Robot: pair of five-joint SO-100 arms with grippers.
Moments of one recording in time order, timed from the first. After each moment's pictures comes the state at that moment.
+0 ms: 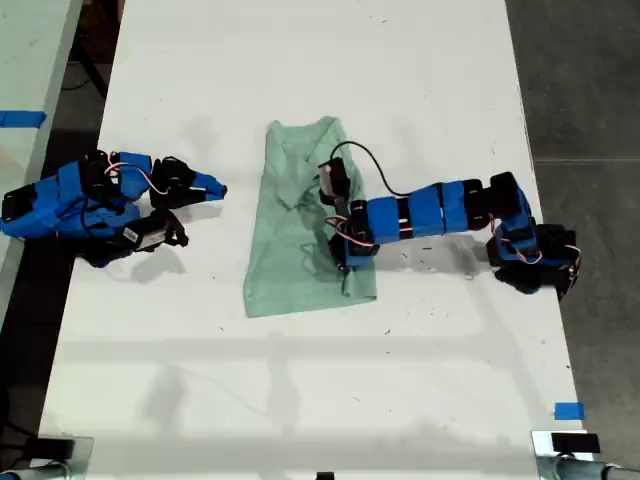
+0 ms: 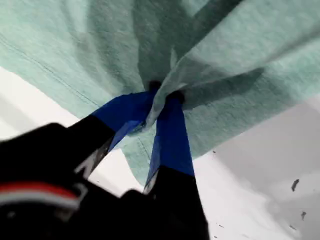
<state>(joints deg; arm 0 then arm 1) -23.8 202.4 183.5 52.3 -10.0 -1.2 59.9 57.7 84.5 -15.3</state>
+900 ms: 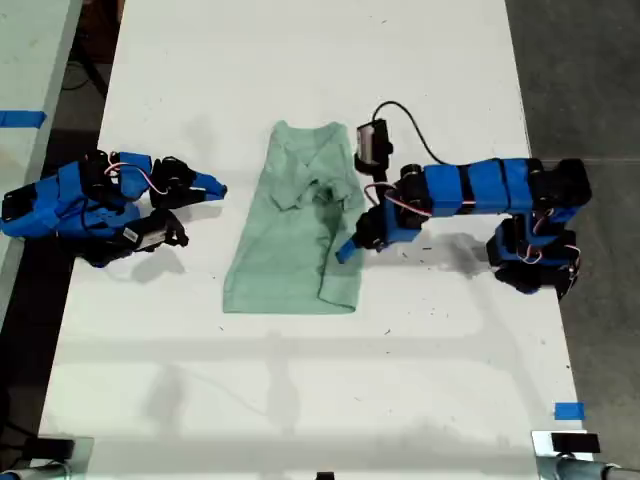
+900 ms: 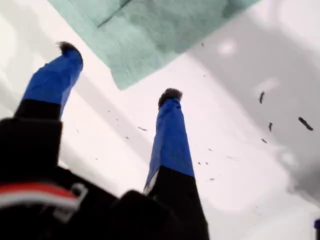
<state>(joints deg) -23.8 202.4 183.5 52.3 -10.0 0.9 96.7 80.2 93.3 -13.9</state>
